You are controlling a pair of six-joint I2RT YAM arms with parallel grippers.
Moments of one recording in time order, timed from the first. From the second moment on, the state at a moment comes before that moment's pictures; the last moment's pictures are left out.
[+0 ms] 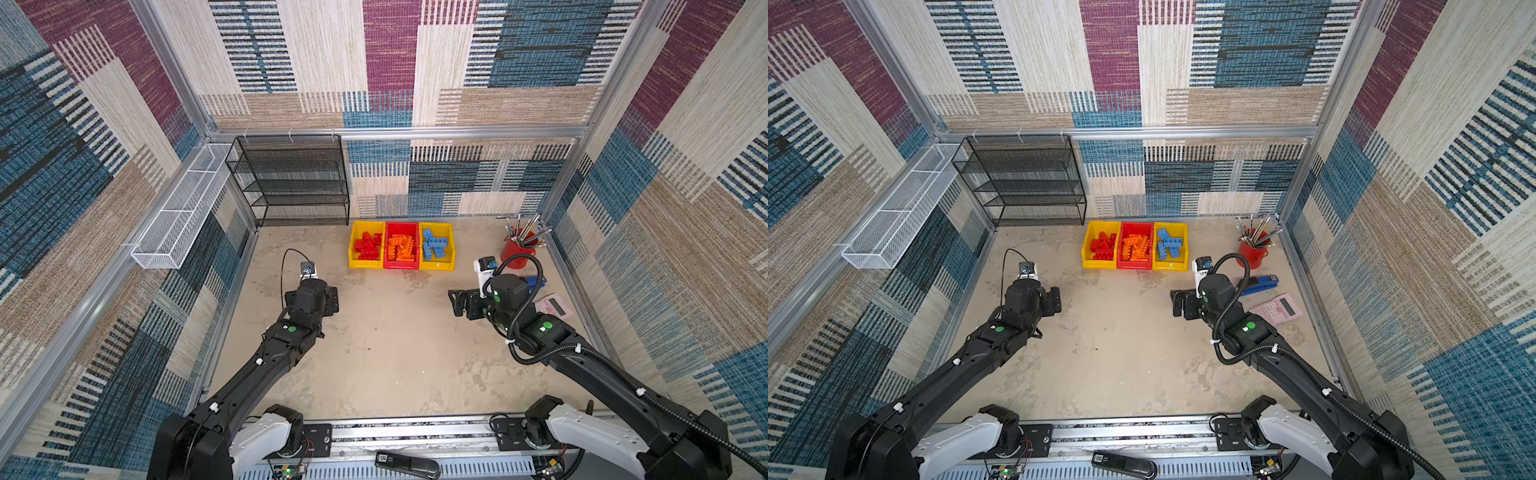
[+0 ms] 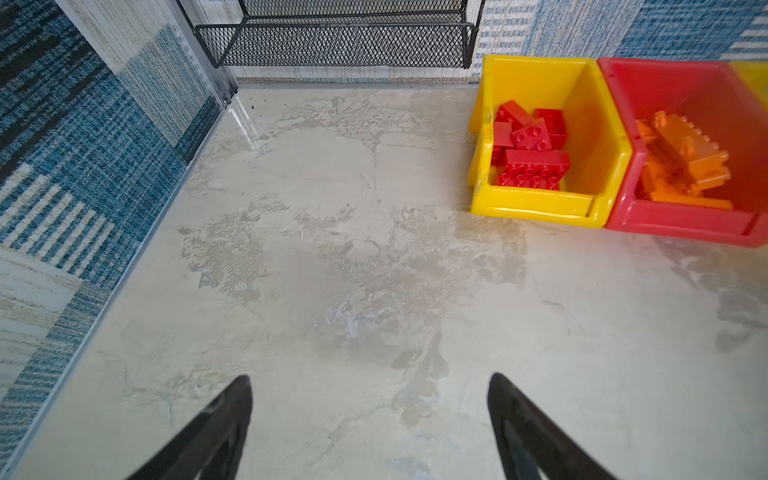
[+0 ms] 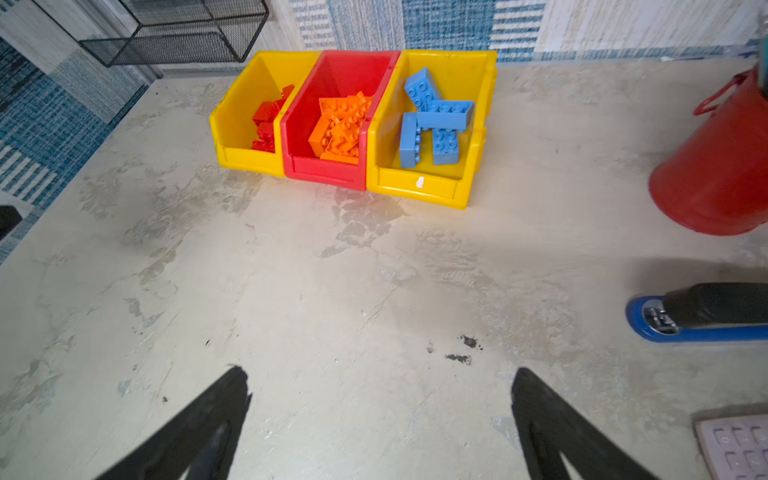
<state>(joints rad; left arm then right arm) -0.35 1.06 0.59 -0.11 -0.47 -0.20 0.55 0.98 0.73 -0.31 0.15 0.31</state>
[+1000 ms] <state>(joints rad) -0.20 1.30 0.26 0.75 -0.46 0.02 0.27 1.13 0.07 0.99 0.41 -0.01</state>
